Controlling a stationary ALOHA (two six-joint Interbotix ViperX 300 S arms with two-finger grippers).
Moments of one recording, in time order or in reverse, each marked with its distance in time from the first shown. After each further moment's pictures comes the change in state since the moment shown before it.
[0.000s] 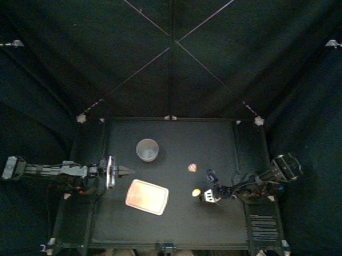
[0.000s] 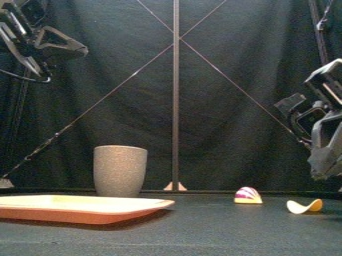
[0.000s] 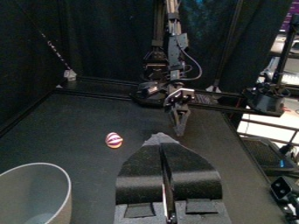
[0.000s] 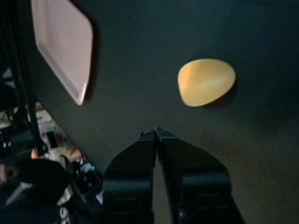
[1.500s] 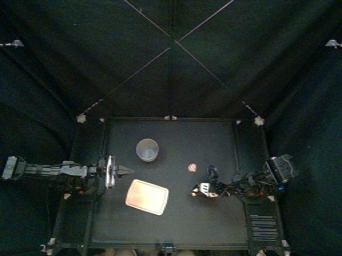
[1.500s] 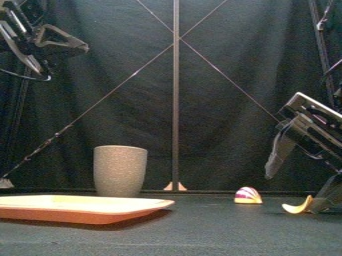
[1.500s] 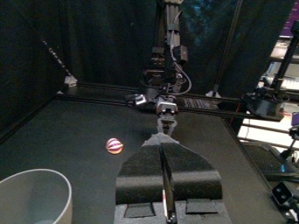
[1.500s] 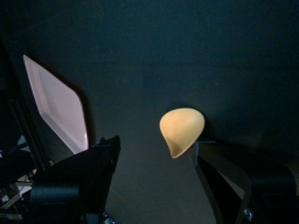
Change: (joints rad) left arm 0.000 -0.002 0.000 0.002 -0.026 0.003; right arm -0.149 0.104 -0.025 0.160 -0.023 -0.005
